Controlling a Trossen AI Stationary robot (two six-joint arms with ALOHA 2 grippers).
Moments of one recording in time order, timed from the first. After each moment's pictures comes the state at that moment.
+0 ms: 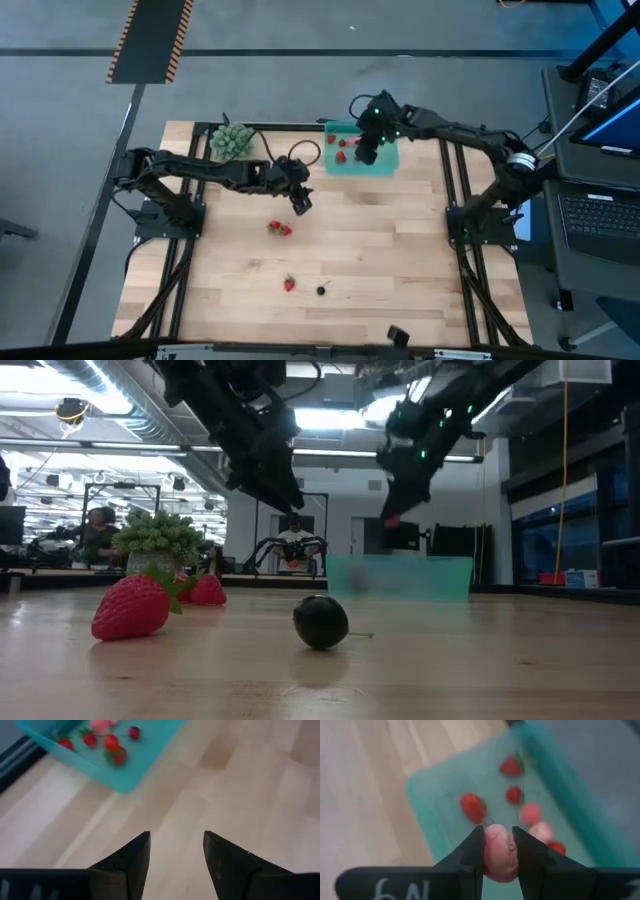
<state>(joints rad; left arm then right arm) 0.13 1.51 0.97 -0.25 -0.25 -0.33 -0.62 1.63 1.21 -0.50 -0.12 -0.14</state>
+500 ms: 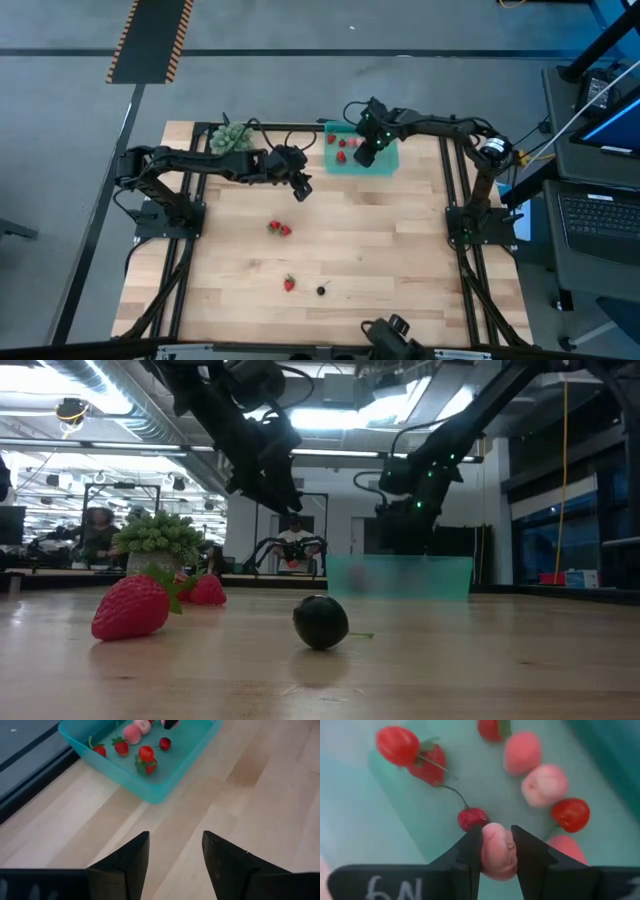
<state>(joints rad) 0.24 1.51 0.97 -0.23 -0.24 -0.30 -0.72 1.87 1.21 -0.51 -0.15 -0.09</state>
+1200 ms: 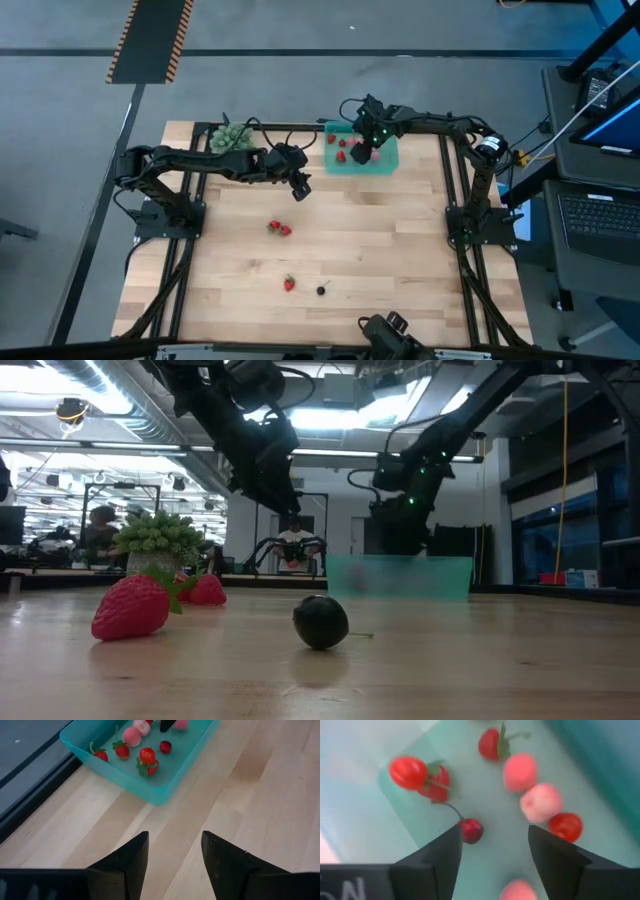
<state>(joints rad) 0.25 1.51 0.97 -0.23 -0.24 -0.22 -0.72 1.90 1.29 -0.56 -0.15 -0.05</state>
